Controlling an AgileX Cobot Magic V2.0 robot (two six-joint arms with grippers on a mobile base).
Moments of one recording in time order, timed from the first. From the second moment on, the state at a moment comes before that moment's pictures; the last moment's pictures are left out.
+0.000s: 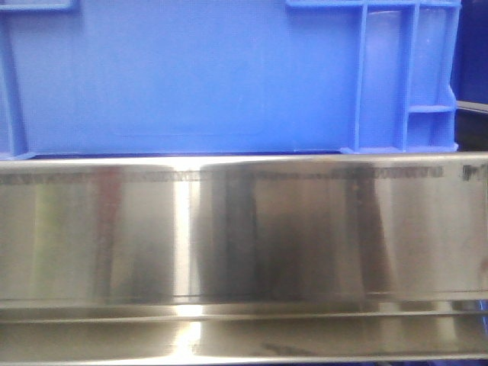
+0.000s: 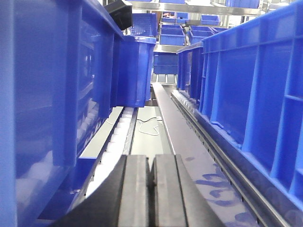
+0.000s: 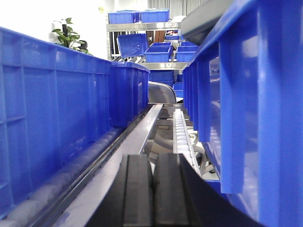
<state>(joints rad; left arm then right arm) 0.03 0.00 0.00 -0.07 0.03 0.05 0.00 0.00 0.00 0.08 -0.04 -0.01</state>
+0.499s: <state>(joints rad) 0.03 0.00 0.00 -0.07 0.03 0.05 0.00 0.00 0.00 0.08 -0.04 -0.01</state>
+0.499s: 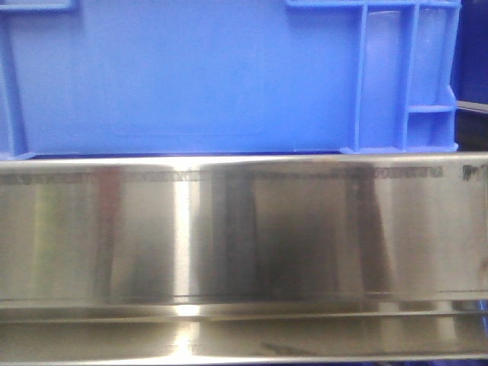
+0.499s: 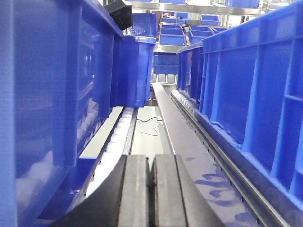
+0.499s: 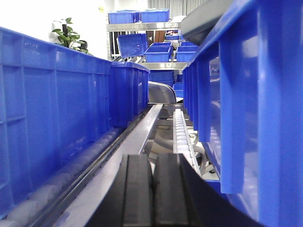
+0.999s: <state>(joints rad) 0.03 0.00 0.00 -0.08 -0.03 0.05 0.00 0.00 0.00 0.08 -0.05 -0.01</state>
